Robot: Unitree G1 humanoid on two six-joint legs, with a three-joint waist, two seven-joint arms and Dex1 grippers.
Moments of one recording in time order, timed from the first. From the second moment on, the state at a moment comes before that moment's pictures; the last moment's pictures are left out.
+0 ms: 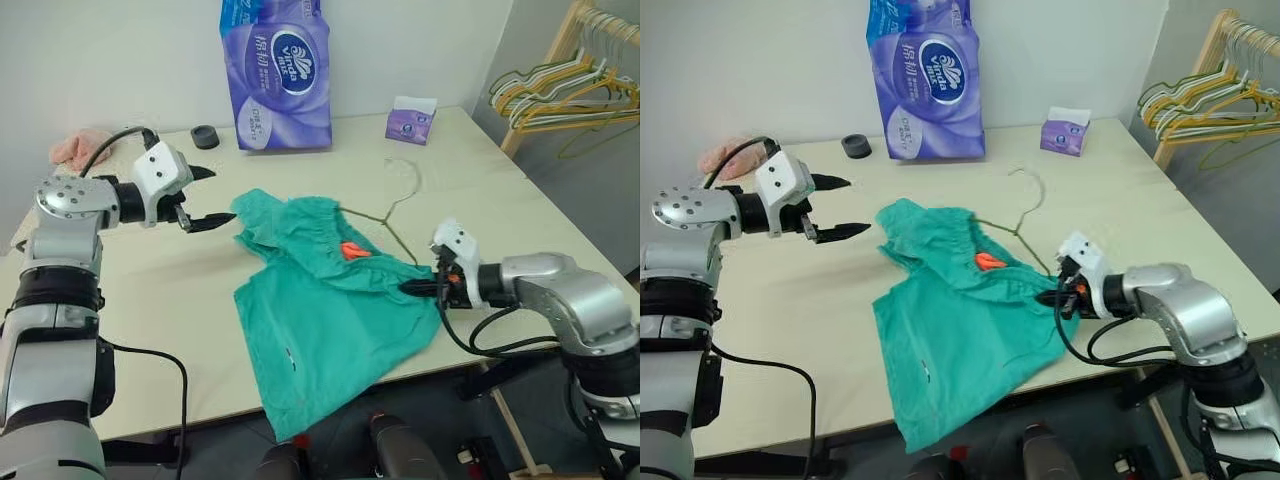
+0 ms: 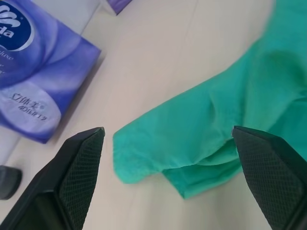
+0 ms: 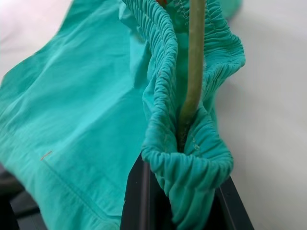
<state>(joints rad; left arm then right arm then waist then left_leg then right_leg) -0.79 0.84 0.00 0.64 -0.17 -0.04 -1.26 -0.43 -0.67 0.02 -0.37 0.41 1.20 0.88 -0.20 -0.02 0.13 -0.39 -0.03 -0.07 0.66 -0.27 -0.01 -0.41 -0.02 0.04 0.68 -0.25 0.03</state>
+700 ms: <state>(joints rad) -0.73 0.46 -0.16 -0.05 -0.50 0.53 -1.20 -0.09 -0.64 -0.71 -0.53 0.38 1.60 0.50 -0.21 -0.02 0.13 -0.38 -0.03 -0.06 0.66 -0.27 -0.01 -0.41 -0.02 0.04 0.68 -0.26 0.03</state>
